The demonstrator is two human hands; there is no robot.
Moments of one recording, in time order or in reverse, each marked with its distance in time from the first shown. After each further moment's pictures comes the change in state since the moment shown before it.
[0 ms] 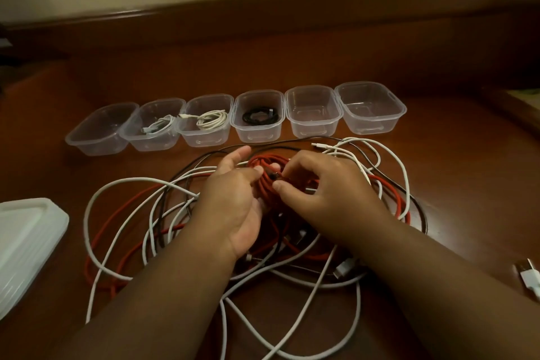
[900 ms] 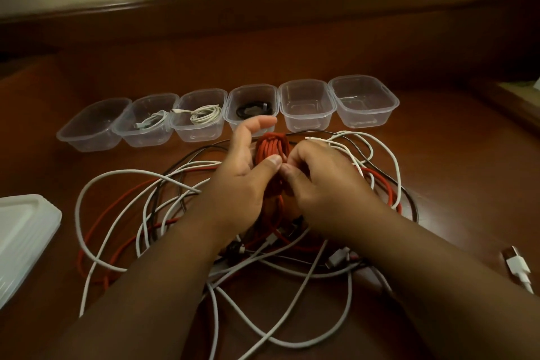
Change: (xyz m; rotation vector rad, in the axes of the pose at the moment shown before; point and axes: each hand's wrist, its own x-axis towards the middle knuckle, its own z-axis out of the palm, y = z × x) left_hand -0.002 0.000 -0.010 0.650 -0.410 0.465; right_hand -0.005 -0.015 -0.009 0.057 -0.042 0.135
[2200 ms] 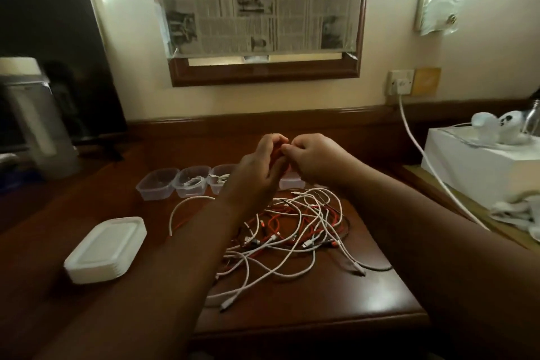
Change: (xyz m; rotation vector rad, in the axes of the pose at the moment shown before) left_hand -0.101 0.142 -0.002 0.589 0.077 0.583; right_hand -0.098 -0.166 -0.092 0.016 0.112 0.036
